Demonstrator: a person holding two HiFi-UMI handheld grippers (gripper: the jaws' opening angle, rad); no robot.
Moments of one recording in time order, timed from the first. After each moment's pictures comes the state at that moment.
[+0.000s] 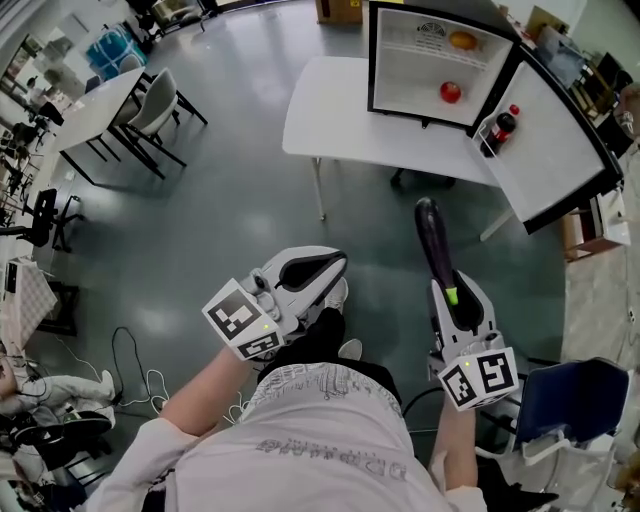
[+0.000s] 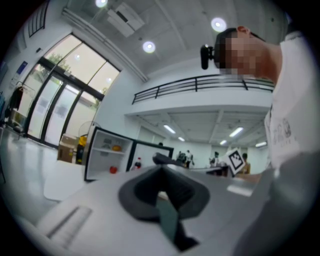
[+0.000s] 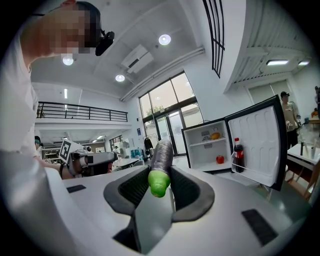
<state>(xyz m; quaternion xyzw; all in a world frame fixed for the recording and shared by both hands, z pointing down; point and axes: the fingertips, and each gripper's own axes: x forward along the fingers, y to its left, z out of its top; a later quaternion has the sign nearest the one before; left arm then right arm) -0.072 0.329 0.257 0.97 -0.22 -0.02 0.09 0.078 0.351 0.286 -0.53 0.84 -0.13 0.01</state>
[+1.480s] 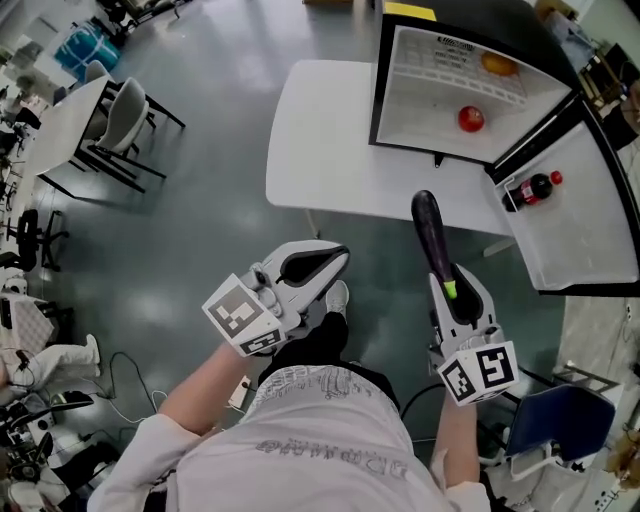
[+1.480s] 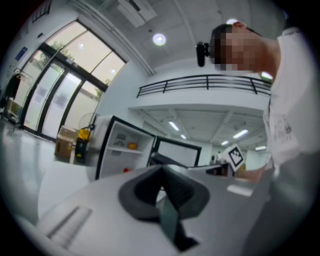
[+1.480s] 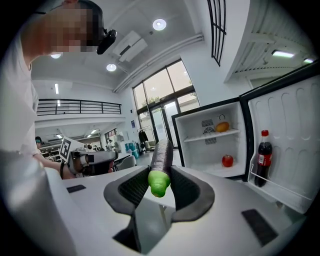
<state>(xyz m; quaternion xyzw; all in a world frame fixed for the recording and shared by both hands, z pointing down) -0.072 0.068 0.297 0.97 -0.21 -0.01 0.12 0.070 0.095 0.322 -0.53 0.83 -0.16 -0.03</state>
